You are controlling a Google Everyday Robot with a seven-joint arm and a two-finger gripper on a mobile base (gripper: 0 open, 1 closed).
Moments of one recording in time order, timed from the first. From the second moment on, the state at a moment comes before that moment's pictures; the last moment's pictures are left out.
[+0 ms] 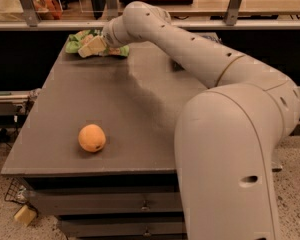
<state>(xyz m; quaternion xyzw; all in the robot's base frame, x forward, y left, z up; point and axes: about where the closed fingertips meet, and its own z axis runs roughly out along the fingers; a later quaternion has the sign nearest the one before) 0.840 0.163 0.861 -0.40 0.76 0.18 0.48</state>
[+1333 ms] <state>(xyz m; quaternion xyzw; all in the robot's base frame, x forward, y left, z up) 0.846 0.137 0.860 -0.36 0.79 0.16 0.48</state>
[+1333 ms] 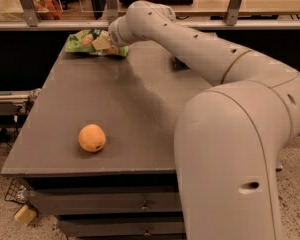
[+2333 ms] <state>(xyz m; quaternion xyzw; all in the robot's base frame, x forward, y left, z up) 0.831 0.130 0.881 -0.35 0.78 0.15 0.49</state>
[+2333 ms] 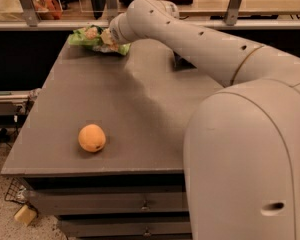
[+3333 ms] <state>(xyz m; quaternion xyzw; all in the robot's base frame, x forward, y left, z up) 0.758 0.102 0.969 -0.34 0.76 0.08 0.55</state>
